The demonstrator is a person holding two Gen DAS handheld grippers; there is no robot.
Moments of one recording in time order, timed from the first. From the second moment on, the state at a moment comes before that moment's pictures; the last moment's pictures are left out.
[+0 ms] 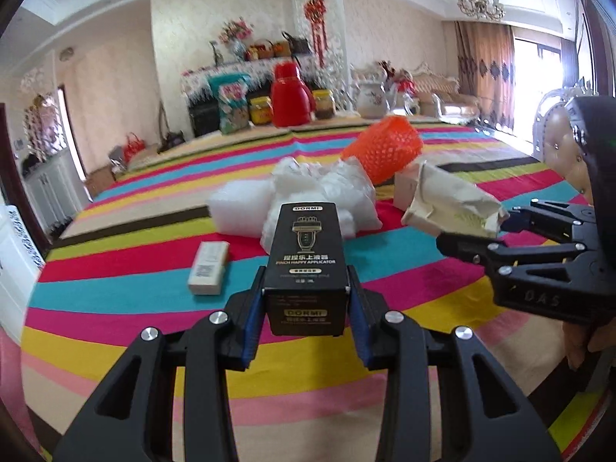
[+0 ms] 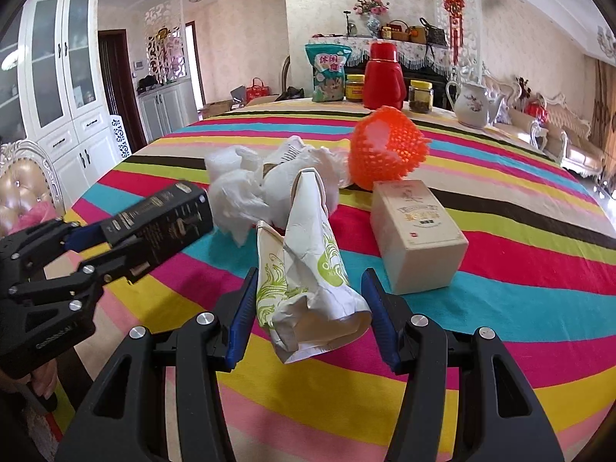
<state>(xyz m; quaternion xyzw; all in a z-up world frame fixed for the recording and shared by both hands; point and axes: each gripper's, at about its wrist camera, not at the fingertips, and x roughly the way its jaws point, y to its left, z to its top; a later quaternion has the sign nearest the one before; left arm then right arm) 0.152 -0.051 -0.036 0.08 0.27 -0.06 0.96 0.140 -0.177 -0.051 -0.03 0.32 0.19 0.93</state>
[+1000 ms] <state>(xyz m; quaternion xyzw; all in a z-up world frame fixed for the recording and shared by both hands) 0.053 0.085 0.007 0.00 0.16 0.09 0.98 0.089 -0.045 0.008 -0.06 0.20 0.27 0.94</state>
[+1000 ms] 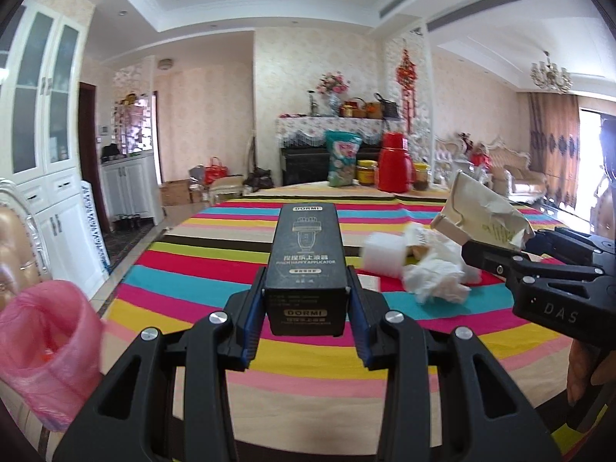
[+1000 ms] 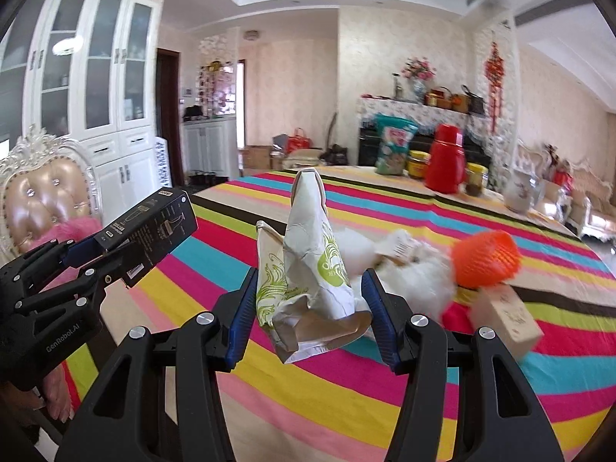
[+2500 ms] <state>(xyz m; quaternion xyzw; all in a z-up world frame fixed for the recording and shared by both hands) -0.060 0.462 -0.039 -0.14 0.22 0.34 0.90 0.067 0.379 -0.019 -0.15 0.25 0.59 0.76</state>
